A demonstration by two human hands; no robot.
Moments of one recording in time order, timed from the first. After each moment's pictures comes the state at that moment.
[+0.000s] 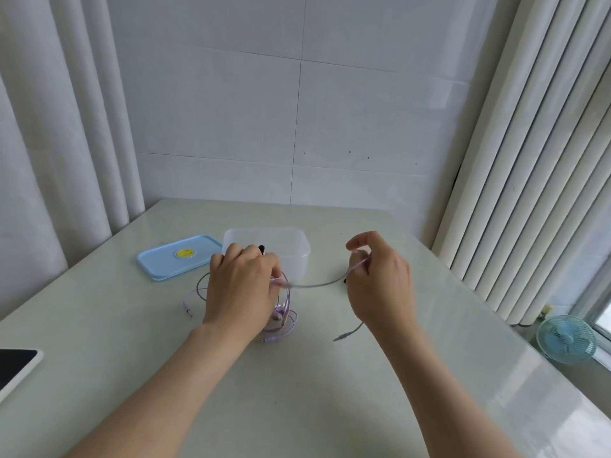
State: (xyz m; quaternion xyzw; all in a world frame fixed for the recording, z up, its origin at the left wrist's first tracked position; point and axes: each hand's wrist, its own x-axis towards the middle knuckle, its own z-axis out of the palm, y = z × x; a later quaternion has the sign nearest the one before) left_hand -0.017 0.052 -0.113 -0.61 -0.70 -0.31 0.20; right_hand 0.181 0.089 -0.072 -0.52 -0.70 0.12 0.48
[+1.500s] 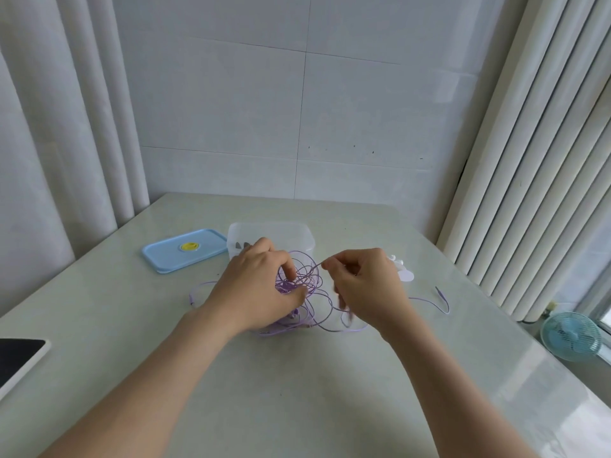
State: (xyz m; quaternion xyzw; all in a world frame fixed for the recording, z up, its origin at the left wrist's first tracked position) left_hand -0.019 0.042 -0.100 -0.68 -0.66 -0.31 0.02; right_hand 0.177 0.087 -0.074 -0.47 -0.74 0.29 0.39
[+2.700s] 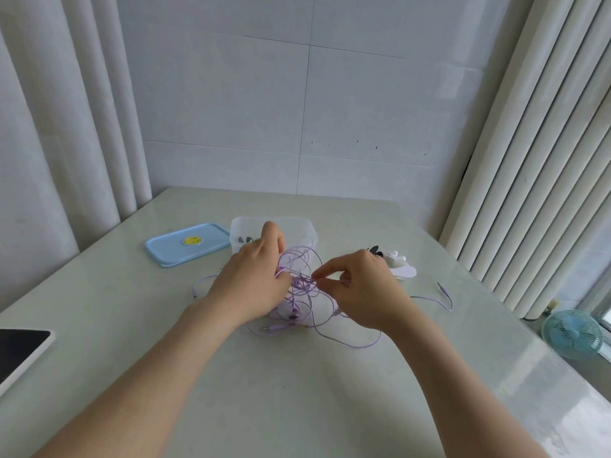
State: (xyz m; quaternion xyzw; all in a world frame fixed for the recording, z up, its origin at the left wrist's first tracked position) left_hand -0.018 0.036 -0.091 -0.66 -0.67 -0.34 -0.02; right_hand 0.182 0.091 -0.081 -0.41 -0.85 0.16 0.28
